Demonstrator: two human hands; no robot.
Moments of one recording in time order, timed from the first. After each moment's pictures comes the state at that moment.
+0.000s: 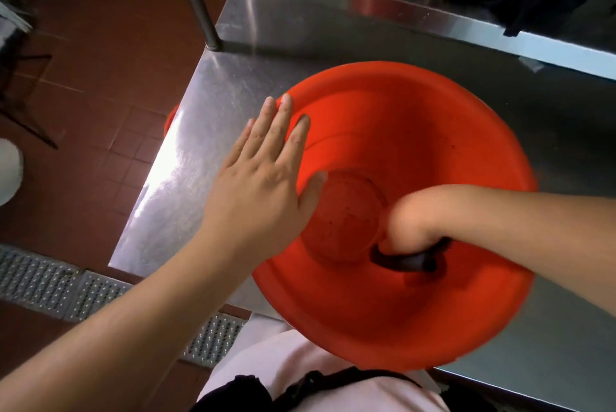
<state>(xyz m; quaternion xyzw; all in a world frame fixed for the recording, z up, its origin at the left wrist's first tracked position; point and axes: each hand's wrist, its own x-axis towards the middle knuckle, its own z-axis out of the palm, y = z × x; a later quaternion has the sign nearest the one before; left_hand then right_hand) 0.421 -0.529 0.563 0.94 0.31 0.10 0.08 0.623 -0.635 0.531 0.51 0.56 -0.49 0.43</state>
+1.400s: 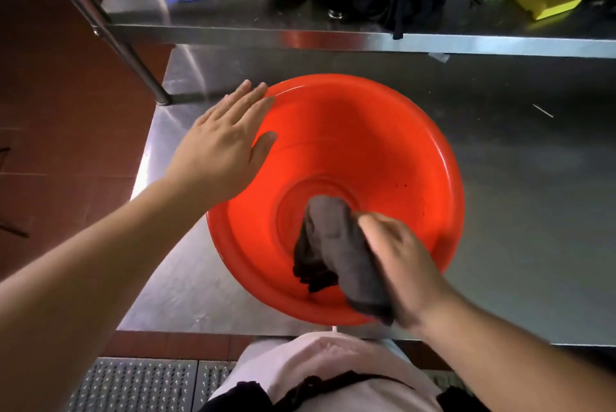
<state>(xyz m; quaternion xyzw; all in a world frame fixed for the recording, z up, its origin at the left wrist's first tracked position) 0.471 -0.478 0.587 0.98 0.16 0.07 0.10 0.530 -0.746 0.600 0.69 0.15 -0.38 -0.59</state>
